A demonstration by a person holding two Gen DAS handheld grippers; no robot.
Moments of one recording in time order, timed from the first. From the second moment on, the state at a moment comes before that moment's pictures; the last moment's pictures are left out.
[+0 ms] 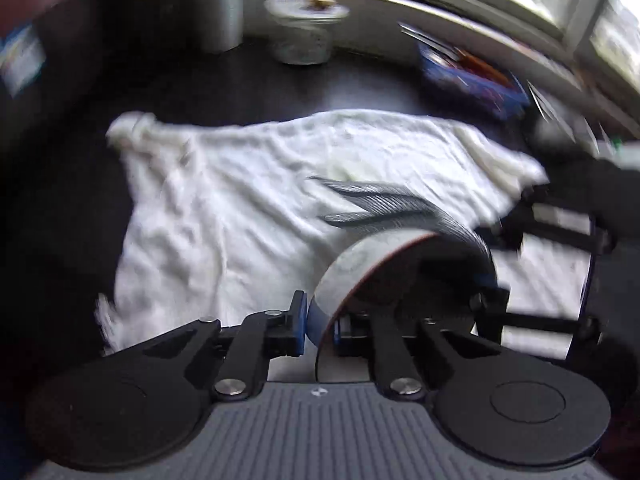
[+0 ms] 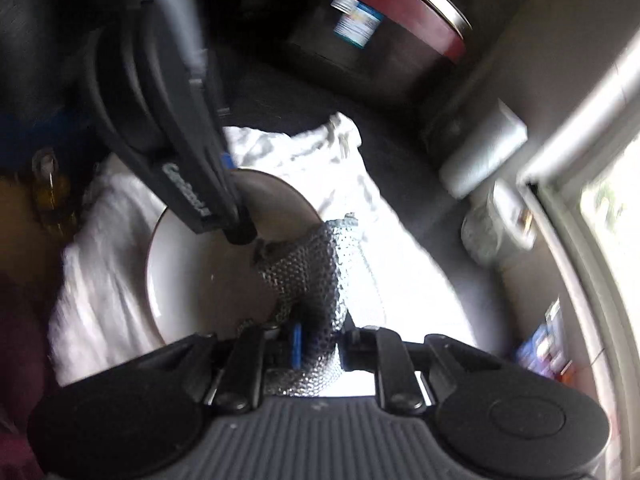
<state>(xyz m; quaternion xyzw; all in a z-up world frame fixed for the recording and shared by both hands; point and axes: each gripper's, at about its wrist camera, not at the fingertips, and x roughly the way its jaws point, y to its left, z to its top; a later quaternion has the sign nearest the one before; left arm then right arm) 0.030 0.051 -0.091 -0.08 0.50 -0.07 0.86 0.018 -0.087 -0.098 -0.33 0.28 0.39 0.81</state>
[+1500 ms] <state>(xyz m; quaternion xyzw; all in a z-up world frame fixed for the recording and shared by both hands) 0.013 0.104 -0.134 -0.34 0.53 -0.03 0.78 0.023 -0.097 -0.104 -0.21 0.36 0.38 0.83</state>
